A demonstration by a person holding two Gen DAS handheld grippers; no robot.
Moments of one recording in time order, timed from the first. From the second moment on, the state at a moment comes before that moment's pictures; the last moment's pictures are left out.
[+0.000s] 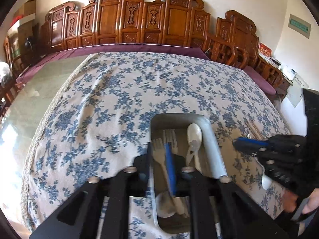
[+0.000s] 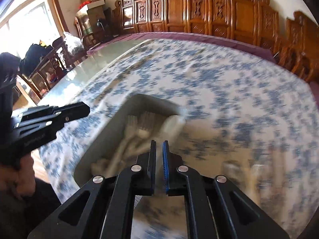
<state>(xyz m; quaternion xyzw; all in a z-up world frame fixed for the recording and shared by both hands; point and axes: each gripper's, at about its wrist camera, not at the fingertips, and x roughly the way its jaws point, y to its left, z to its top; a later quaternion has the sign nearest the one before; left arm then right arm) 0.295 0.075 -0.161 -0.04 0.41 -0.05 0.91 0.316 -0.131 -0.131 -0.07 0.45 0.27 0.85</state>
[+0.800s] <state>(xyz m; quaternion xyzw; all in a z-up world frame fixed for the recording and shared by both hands) 0.302 -0.011 -0.174 0.00 0.41 -0.10 0.91 0.339 -0.207 -0.206 -0.15 0.51 0.24 0.81</state>
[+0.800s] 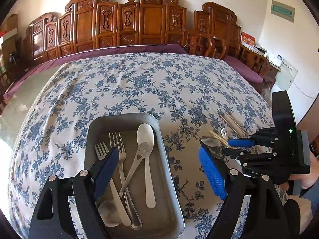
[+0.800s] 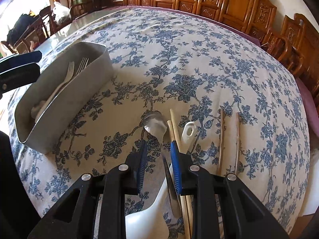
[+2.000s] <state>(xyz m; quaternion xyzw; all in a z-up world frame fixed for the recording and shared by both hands) 0.292 -0.027 -0.169 0.00 0.40 -0.11 0.91 0.340 -0.218 -0.178 -0.14 0.50 0.26 0.81</state>
